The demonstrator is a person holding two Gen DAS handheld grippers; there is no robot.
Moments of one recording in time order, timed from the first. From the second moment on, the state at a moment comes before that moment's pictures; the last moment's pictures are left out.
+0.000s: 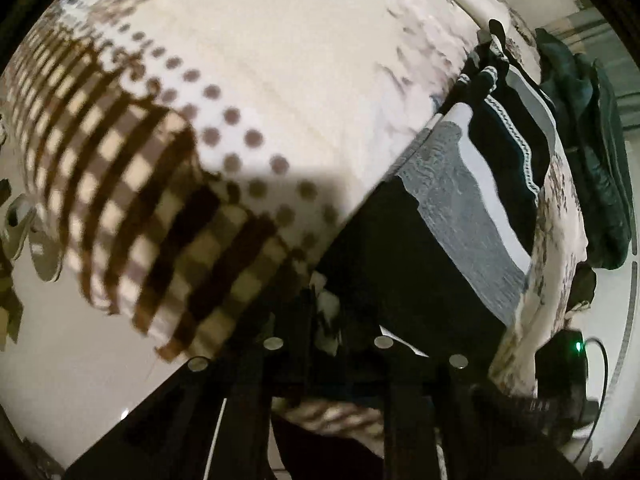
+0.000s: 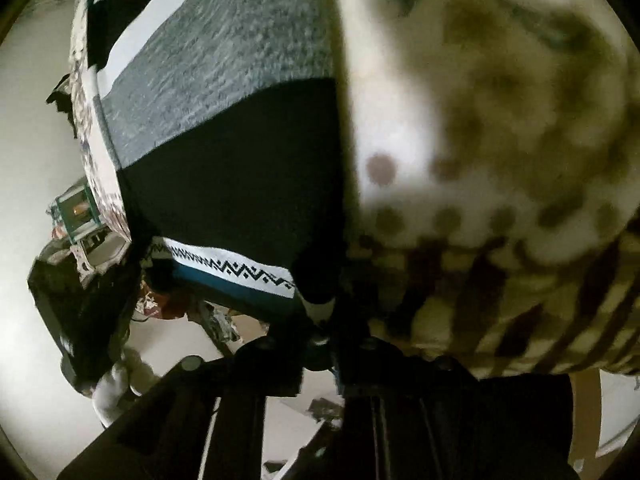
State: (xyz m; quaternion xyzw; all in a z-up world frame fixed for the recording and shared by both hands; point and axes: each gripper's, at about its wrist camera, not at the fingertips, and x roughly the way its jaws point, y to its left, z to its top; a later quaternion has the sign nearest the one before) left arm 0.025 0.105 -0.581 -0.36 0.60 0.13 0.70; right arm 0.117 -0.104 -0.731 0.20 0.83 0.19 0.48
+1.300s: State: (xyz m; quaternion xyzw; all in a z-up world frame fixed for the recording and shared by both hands) left arm 0.471 0.164 -0.593 -0.32 0.54 -0.14 0.77; right arm 0.592 -0.142 -0.647 0.29 0.64 0.10 0.70
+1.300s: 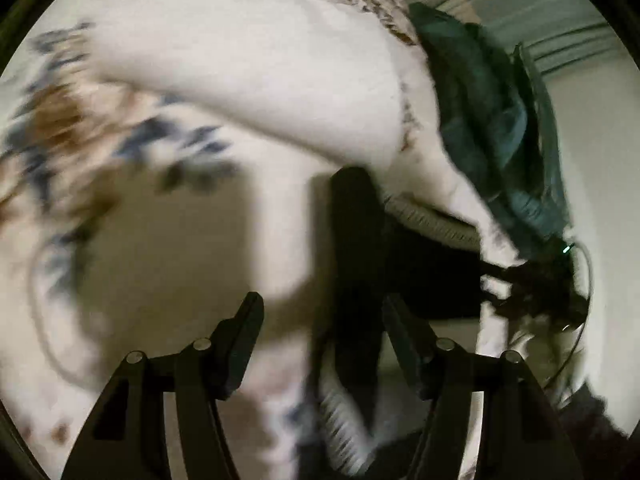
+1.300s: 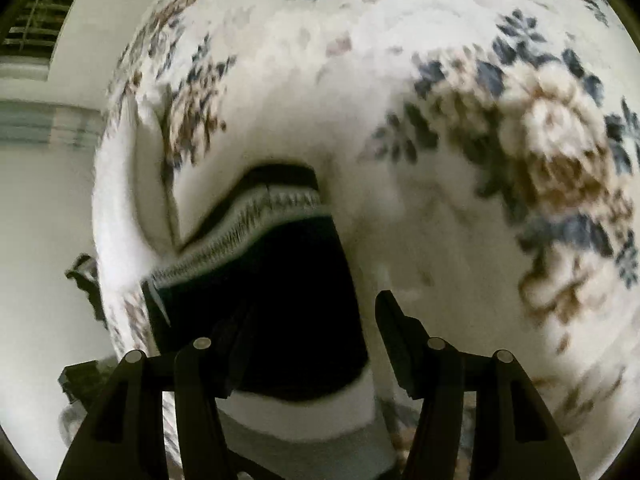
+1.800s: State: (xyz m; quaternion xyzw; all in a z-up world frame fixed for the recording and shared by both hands) left arm 0.546 0.137 -0.611 -0.27 0.54 -0.15 0.78; right arm 0.627 -0.123 -0.671 0.27 0.65 0.07 0.70
